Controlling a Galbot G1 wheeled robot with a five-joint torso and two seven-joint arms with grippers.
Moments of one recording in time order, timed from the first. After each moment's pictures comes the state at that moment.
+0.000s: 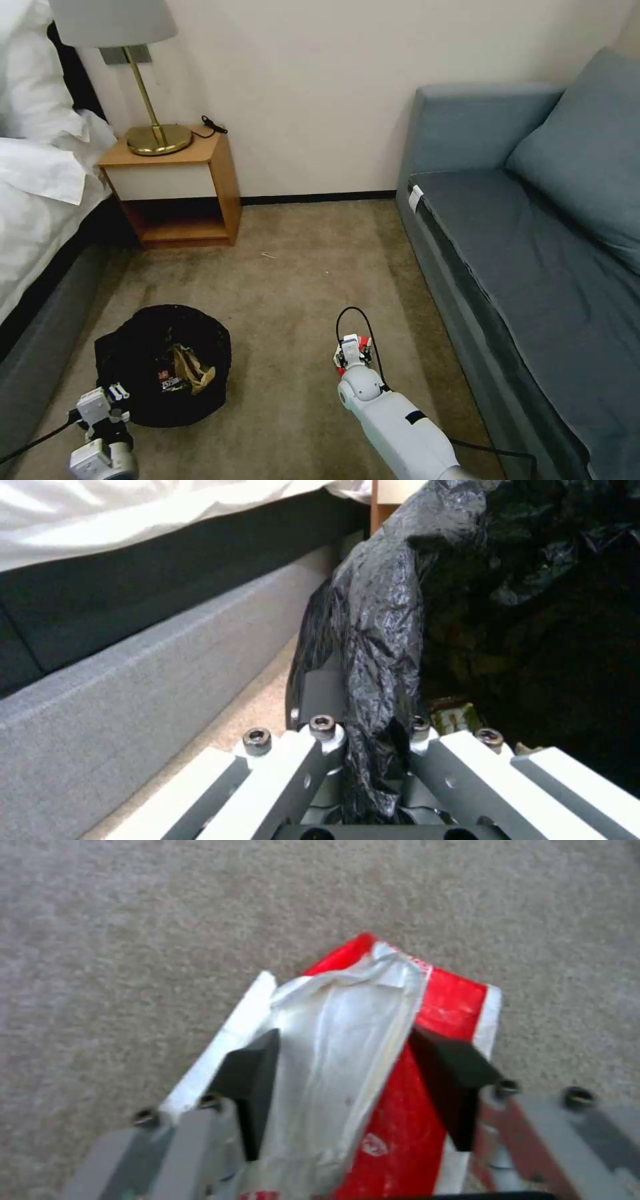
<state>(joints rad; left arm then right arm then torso) 1.66 -1.54 -0.88 -1.82 -0.21 -0.19 -0.22 -0.83 1.53 -0.11 0.89 0.32 -0.36 0.44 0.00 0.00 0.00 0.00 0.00</state>
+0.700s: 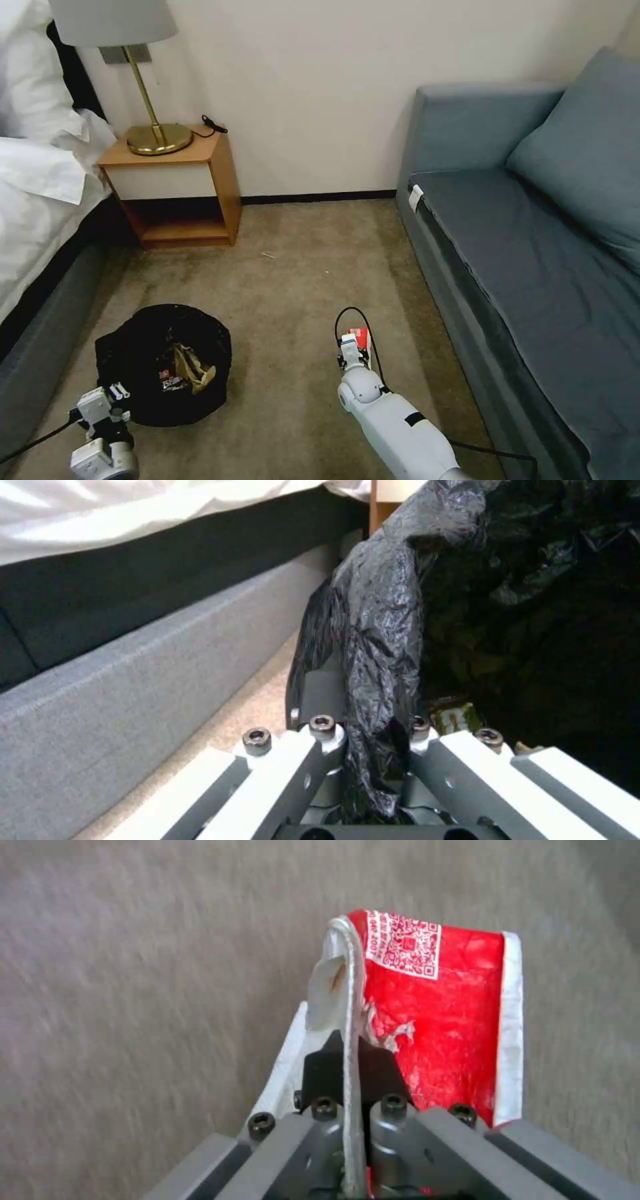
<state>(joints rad) 1.66 -1.54 -0.88 -1.82 -0.22 -0.19 -0.22 -0.83 1.54 -0.11 0.87 0.24 -0.19 0.42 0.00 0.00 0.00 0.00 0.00</state>
